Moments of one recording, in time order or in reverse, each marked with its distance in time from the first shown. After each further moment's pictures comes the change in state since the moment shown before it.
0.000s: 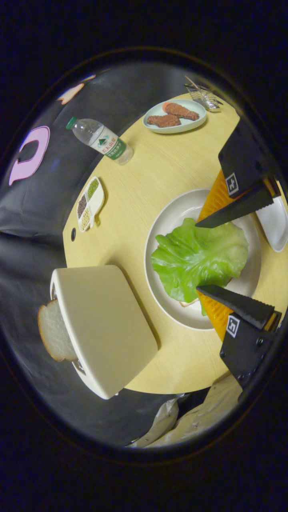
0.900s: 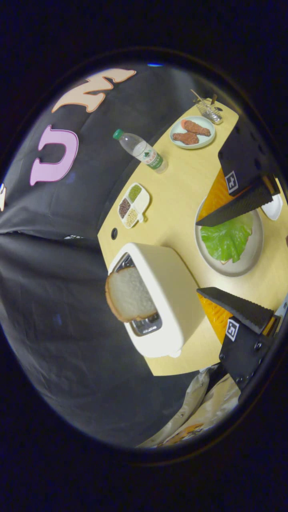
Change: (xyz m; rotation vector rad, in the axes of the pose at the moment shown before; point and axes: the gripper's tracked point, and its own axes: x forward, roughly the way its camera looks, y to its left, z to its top) arm -0.073 0.065 0.116 0.084 -0.172 -0.058
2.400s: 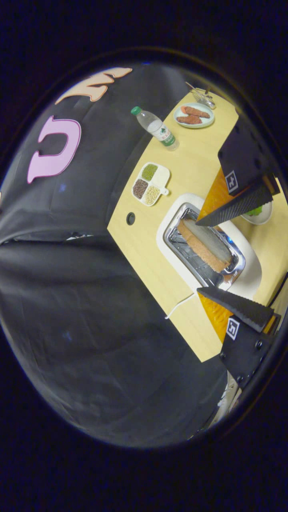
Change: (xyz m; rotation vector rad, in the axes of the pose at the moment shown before) arm 0.057 0.078 0.102 0.171 0.043 -0.036
